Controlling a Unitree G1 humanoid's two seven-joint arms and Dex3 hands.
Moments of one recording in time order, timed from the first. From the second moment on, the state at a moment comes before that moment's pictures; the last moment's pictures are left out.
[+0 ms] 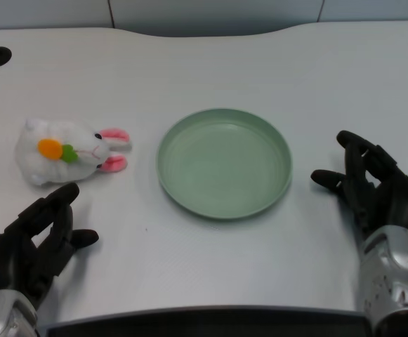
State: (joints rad) left arm 0.05 0.10 0.23 0.08 -0.28 0.25 -0.08; right arm -0.42 -0.05 -0.32 0.83 0.21 -0.21 -0.01
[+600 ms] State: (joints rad) left arm 0.06 0.11 0.22 0.06 -0.27 0.29 -0.09; right arm -0.41 -0.05 -0.32 0.82 0.21 -0.21 -0.01
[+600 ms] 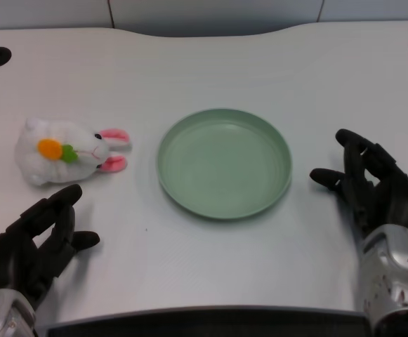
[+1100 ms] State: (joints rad) left arm 0.11 0.16 0.19 0.04 -0.22 -0.01 -0.26; right arm -0.41 -0.05 -0.32 0.82 0.22 -0.22 -0.01
